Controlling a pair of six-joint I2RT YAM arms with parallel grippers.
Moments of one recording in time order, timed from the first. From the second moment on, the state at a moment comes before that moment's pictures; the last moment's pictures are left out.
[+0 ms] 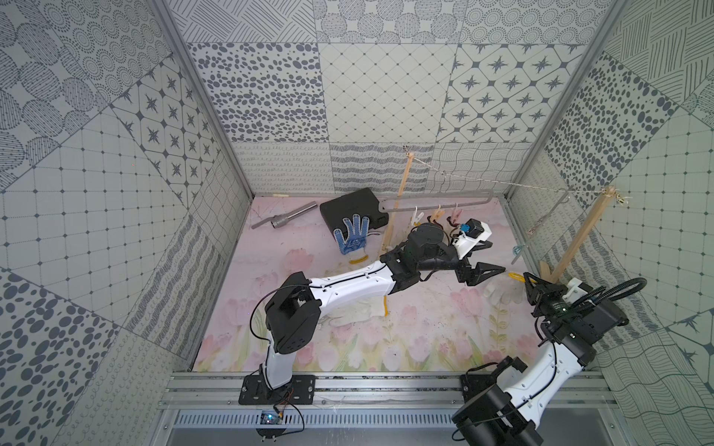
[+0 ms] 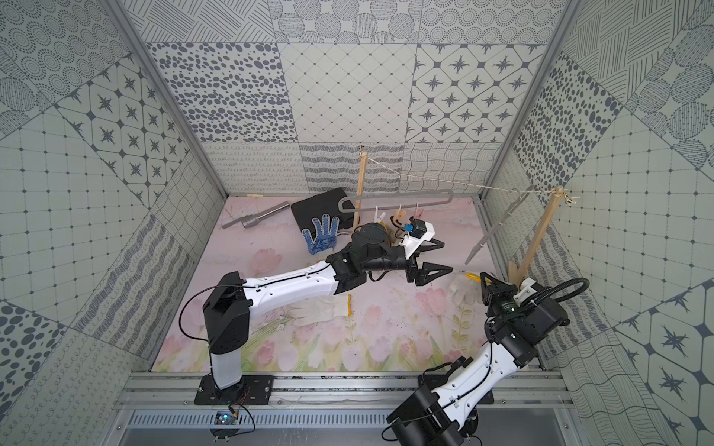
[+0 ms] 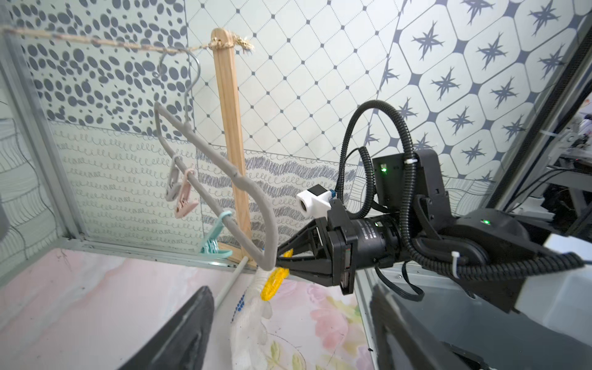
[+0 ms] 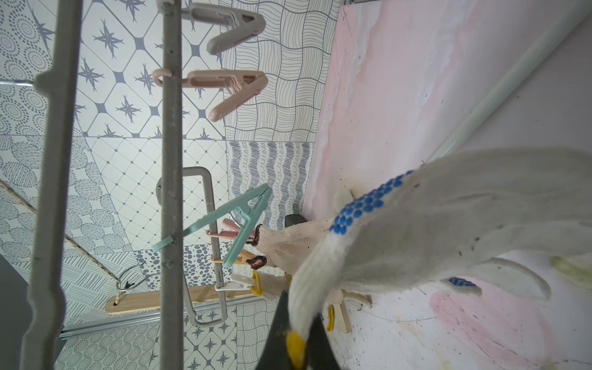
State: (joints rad) left arm -1.09 1.92 1.61 0.33 0.47 -0.10; right arm -0.97 0.63 0.49 -0.35 -1.07 1.00
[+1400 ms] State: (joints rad) left arm -1.16 2.25 2.09 -0.01 0.17 -0.03; right arm -0.97 0.60 0.46 -0.25 -1.07 1.11
